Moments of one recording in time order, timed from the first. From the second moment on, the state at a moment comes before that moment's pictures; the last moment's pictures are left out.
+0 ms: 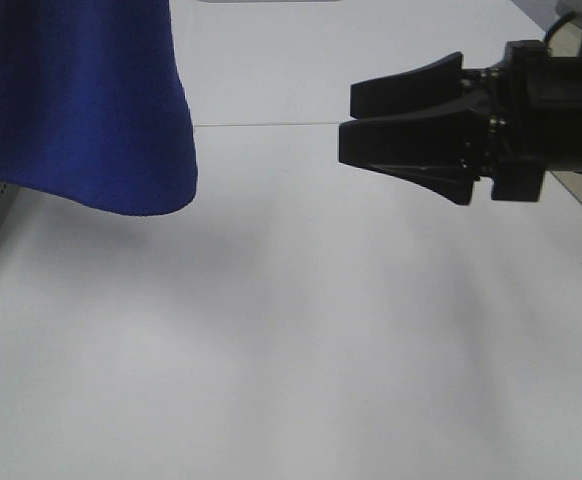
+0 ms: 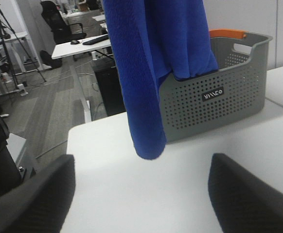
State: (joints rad) left arm -0.87 1.45 -1.91 0.47 1.05 1.05; right arm 0.13 1.52 -0.70 1.74 1.18 -2.09
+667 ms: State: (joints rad) left arm -0.87 1.45 -1.91 0.41 1.05 1.05; right arm 0.43 1.87 -1.07 1.74 1.04 -2.04
